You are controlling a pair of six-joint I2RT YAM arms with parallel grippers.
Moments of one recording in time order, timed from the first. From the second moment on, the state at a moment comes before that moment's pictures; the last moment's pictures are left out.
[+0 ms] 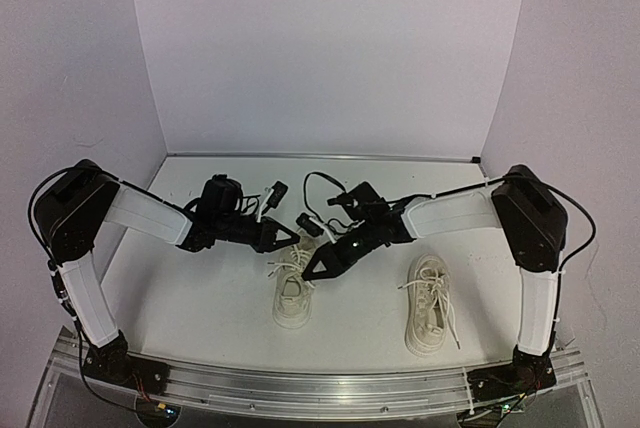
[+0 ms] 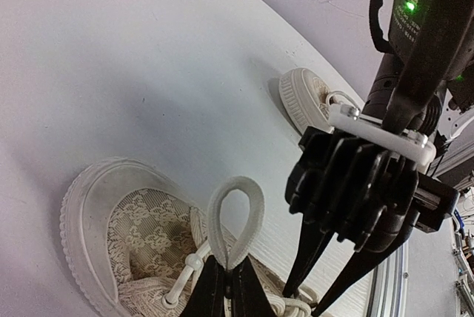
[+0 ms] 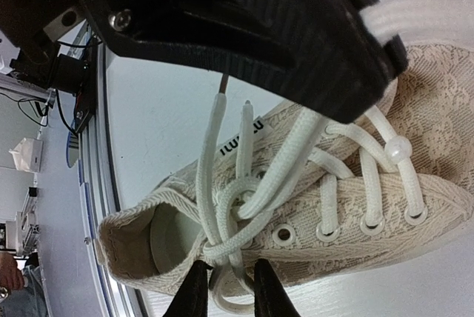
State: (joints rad) left arm -0.63 1.80 0.86 0.44 0.68 -0.26; right arm 0.82 2.03 1.30 -0.18 -0.71 0.14
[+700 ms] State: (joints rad) left arm -0.63 1.82 0.86 0.44 0.66 -0.26; right arm 0.84 2.03 1.29 -0.19 -0.67 0.15
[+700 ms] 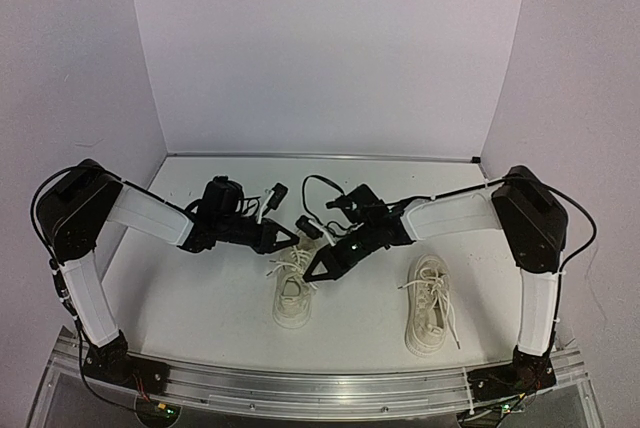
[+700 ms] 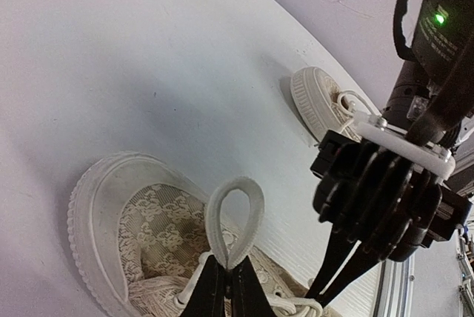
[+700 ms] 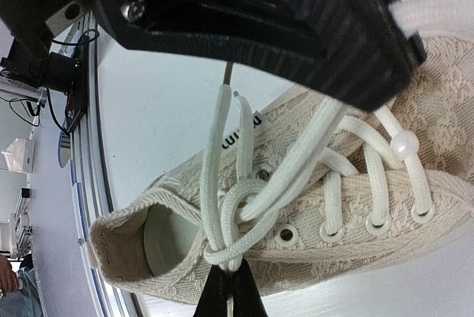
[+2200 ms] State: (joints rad) left arm -0.61 1.75 0.76 0.53 0.71 -0.40; right arm 0.80 1.93 1.21 -0.18 -0.68 0.22
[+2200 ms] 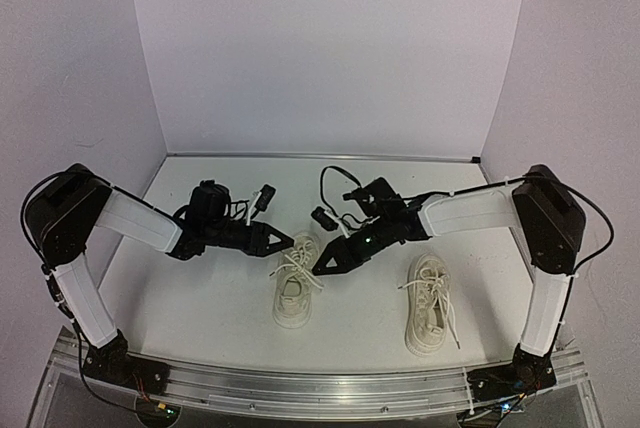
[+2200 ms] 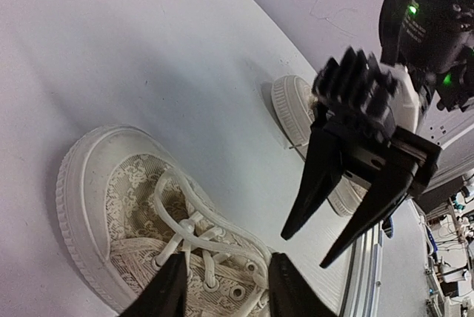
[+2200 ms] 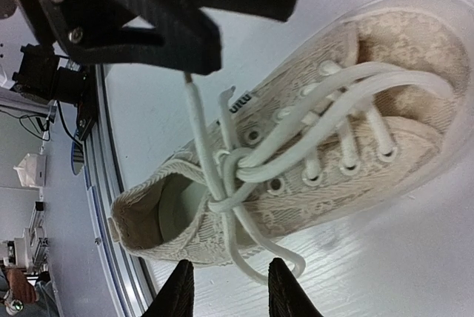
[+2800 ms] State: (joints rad) left arm -0.61 1.75 0.71 0.58 0.75 -0.42; right arm 0.78 1.95 1.22 -0.17 -0.68 0.23
